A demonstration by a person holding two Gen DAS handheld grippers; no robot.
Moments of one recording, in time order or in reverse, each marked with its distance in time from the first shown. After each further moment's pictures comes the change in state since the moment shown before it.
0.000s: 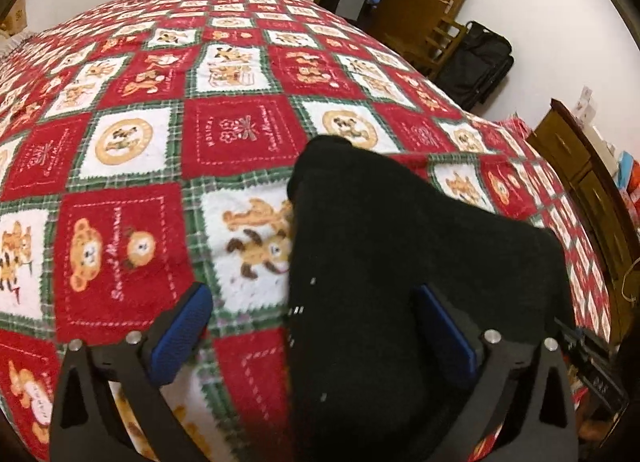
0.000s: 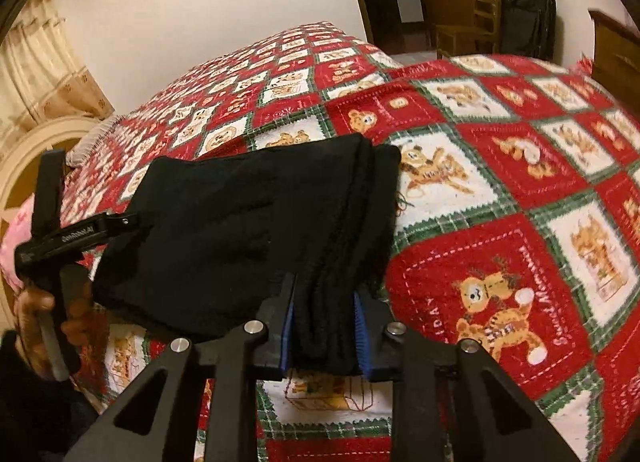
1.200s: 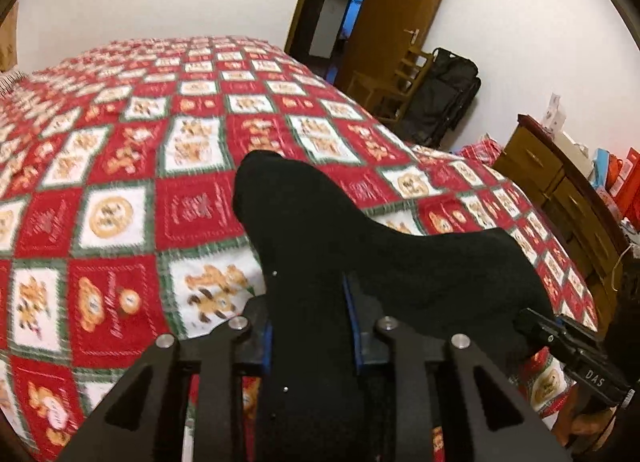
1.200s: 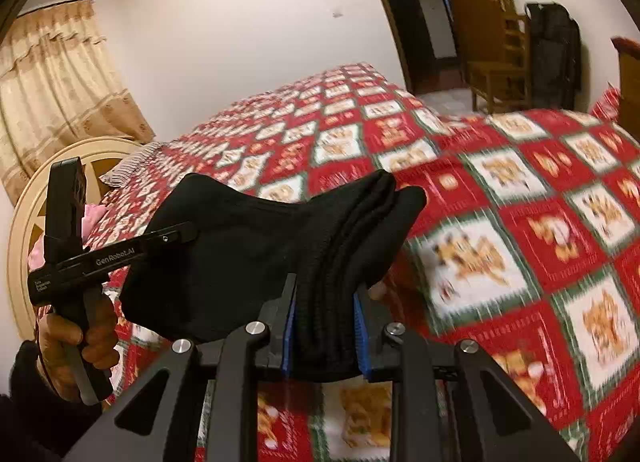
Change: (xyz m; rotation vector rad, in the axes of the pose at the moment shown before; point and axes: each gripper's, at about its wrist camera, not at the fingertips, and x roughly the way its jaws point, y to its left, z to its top) left arm -0.049 -0.040 0.017 0.083 -0.163 -0.046; right arm -0.031 0.034 0.037 -0.076 -0.157 0.131
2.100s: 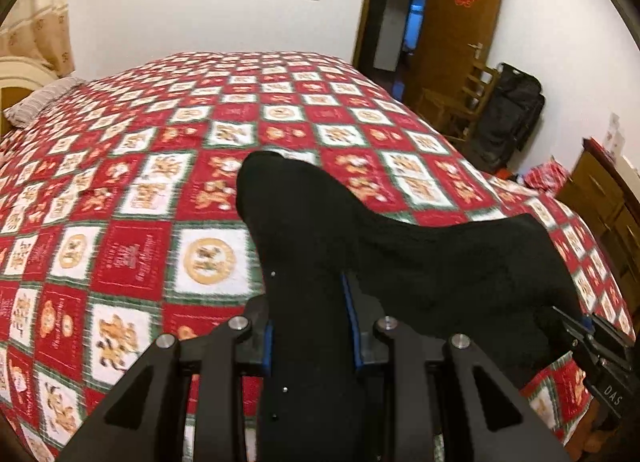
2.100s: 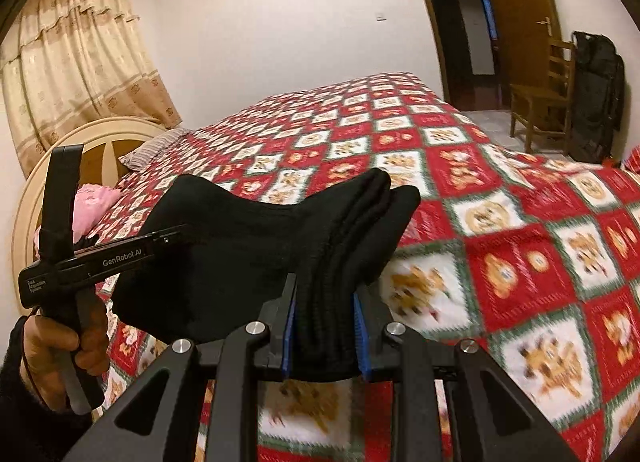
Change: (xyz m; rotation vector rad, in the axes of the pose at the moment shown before) left arm -0.006 0.048 0.037 -0.067 -0.044 0.249; right arm 0.072 0.051 0.050 -0.119 0.006 0.075
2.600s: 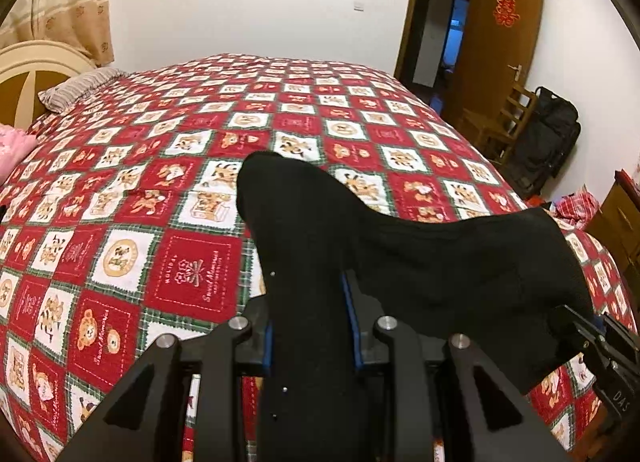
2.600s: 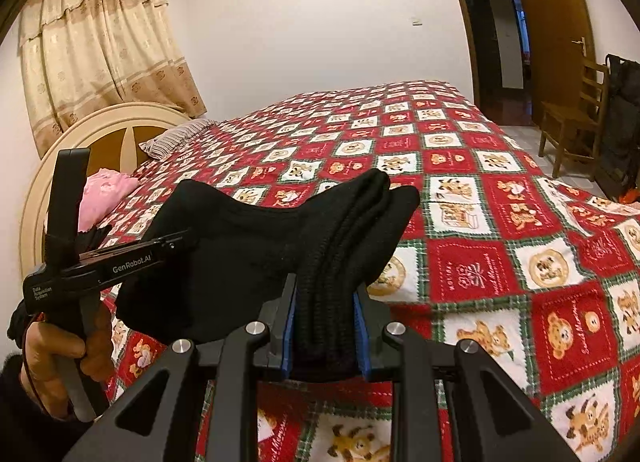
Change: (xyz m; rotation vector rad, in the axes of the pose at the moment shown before) left arm 0.003 0.051 0.015 -0.083 -0.030 0.099; right arm 0.041 0.041 0.031 -0.079 0.006 0.059
